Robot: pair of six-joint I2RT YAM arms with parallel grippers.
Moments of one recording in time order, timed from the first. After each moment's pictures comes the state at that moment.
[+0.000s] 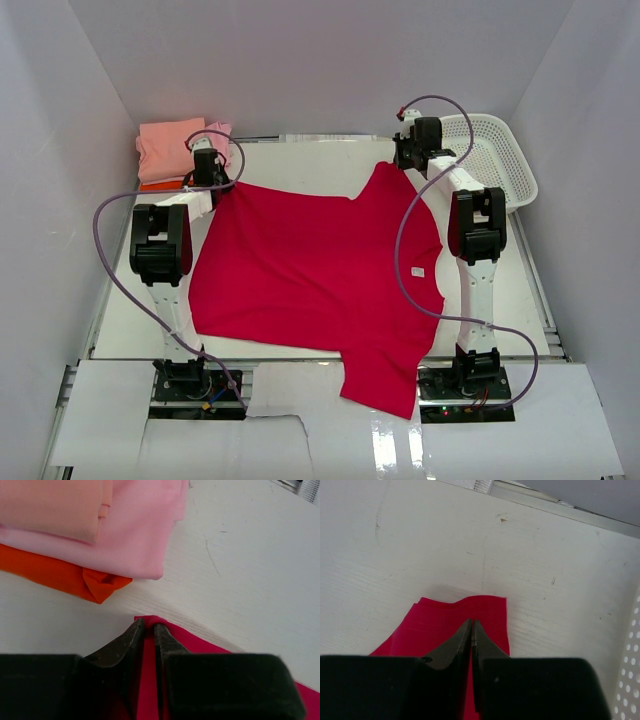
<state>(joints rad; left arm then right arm) -0.03 2.09 1.39 0.13 -0.16 -0.37 0.15 2.38 1.95 -0.16 -0.20 -0.09</state>
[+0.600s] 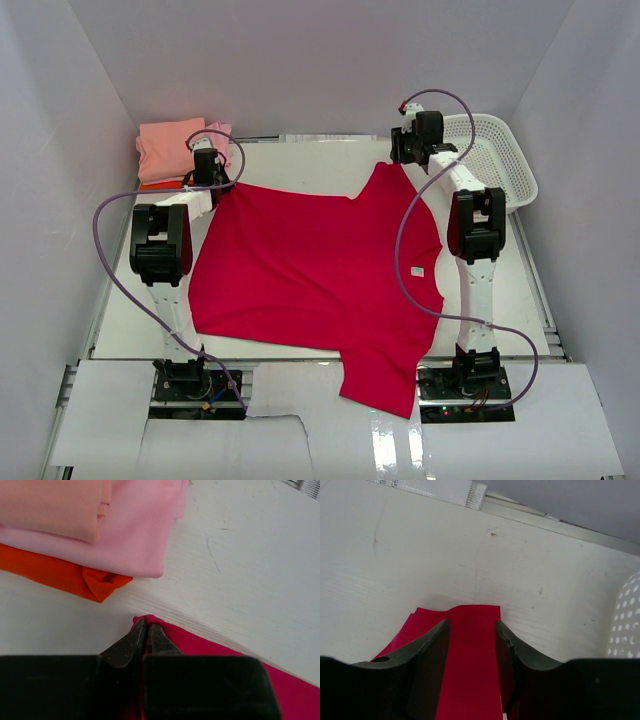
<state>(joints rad) -0.03 2.09 1.40 0.11 -0.16 -0.36 0.15 2.40 2.03 -0.22 -0.18 -0.09</state>
